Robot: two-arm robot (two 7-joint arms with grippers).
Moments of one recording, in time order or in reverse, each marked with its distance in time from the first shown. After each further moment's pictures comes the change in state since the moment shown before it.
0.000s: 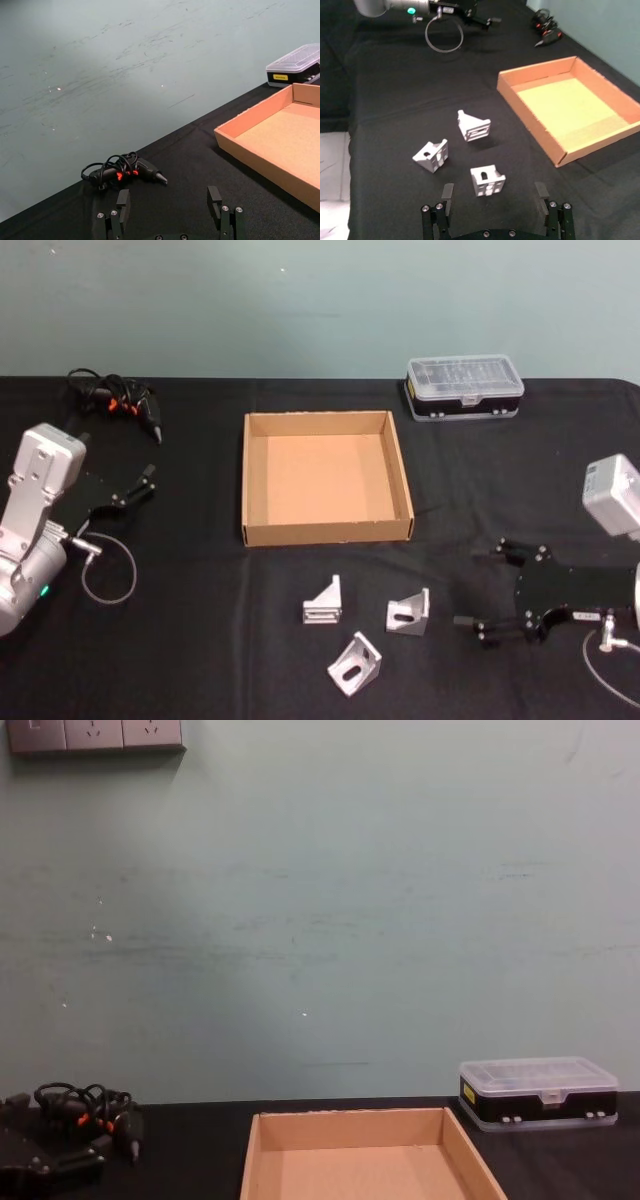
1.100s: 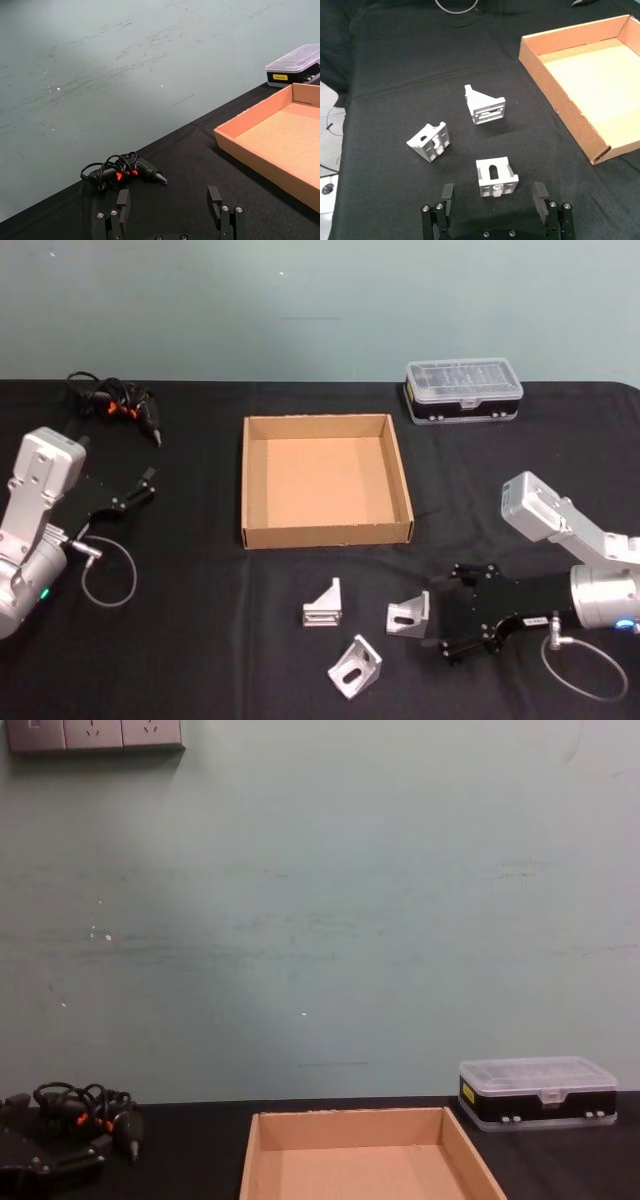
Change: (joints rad) left arm 0.000 0.000 0.000 0.000 0.000 0.000 0.000; right arm 0.247 -0.136 -0.230 0.232 -0.094 0.046 0.123
